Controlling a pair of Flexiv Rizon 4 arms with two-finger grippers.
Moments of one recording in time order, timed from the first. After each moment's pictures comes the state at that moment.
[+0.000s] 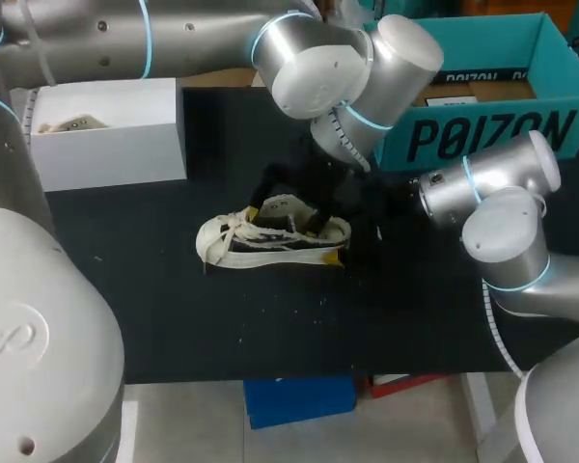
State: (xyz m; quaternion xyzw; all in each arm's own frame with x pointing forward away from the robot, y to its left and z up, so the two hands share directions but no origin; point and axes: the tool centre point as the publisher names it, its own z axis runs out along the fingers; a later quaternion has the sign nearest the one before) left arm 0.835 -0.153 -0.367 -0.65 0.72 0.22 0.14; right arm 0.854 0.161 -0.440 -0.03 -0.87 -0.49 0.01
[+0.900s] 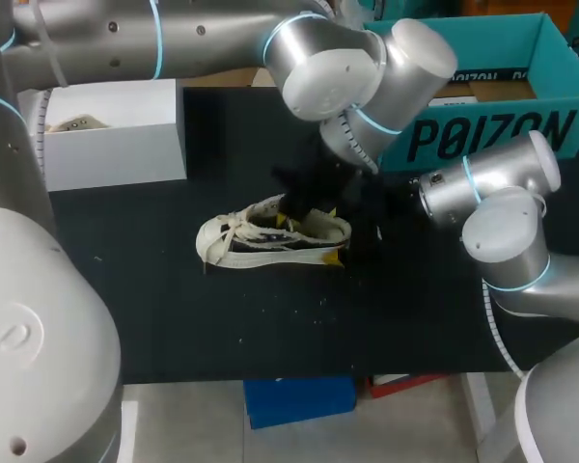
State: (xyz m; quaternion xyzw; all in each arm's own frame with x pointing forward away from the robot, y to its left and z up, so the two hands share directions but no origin) left arm 0.841 -0.165 -0.362 -0.64 0.72 0.20 0.16; right arm 0.854 0.161 -0.440 -0.03 -0.87 -0.49 0.01
